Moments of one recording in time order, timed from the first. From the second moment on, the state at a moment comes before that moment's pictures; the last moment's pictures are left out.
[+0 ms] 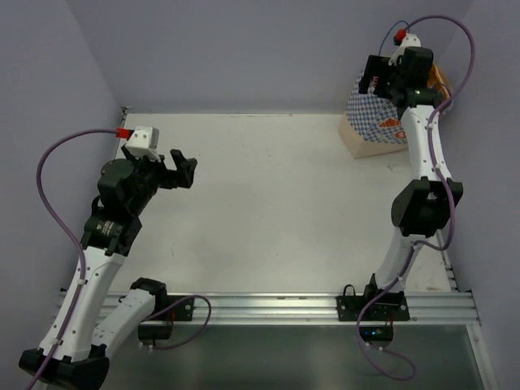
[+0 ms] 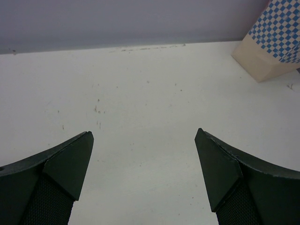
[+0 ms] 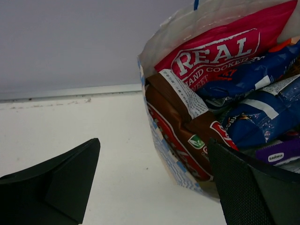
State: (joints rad) left arm -0.24 0.79 0.99 -0.36 0.07 -0.18; right arm -0.07 1.93 2.08 -0.53 -0.11 0.11
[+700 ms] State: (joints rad) left arm -0.24 0.79 0.97 -0.39 0.07 -0.18; right arm -0.05 2.03 2.03 -0.53 -0.27 -0.11
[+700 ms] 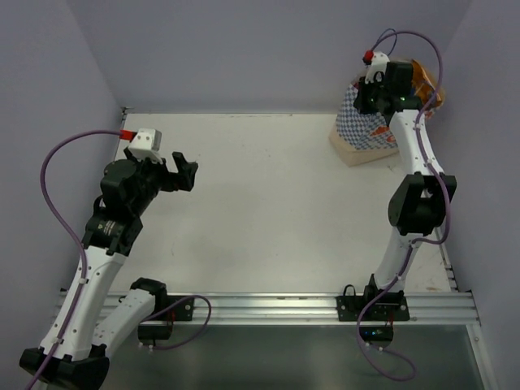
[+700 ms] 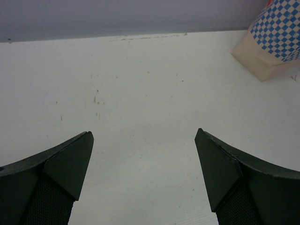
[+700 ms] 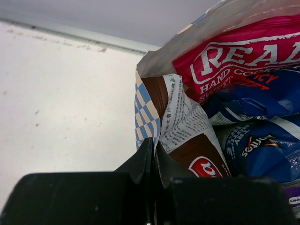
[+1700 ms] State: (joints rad) left arm -0.24 0.85 1.03 -0.39 0.13 -0.18; right arm 0.45 0.82 1.24 -0.63 0.11 0.16
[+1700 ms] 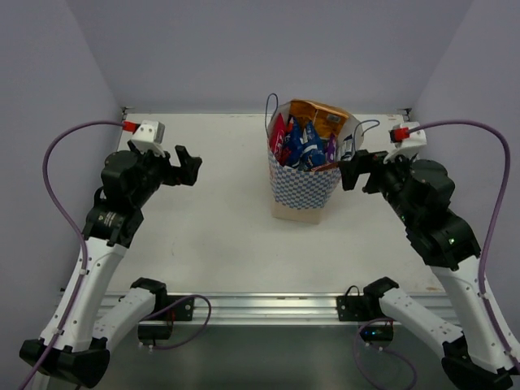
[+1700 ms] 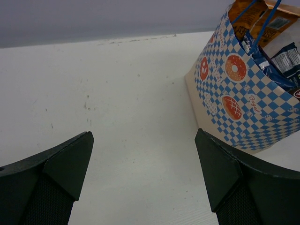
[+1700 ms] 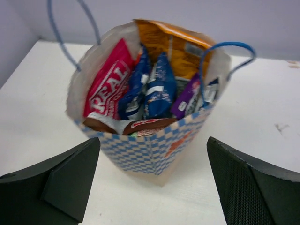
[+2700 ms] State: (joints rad) left arm -0.24 0.87 1.07 -0.46 0.16 -0.18; right arm 0.10 1.32 1.26 -0.51 0.16 0.50
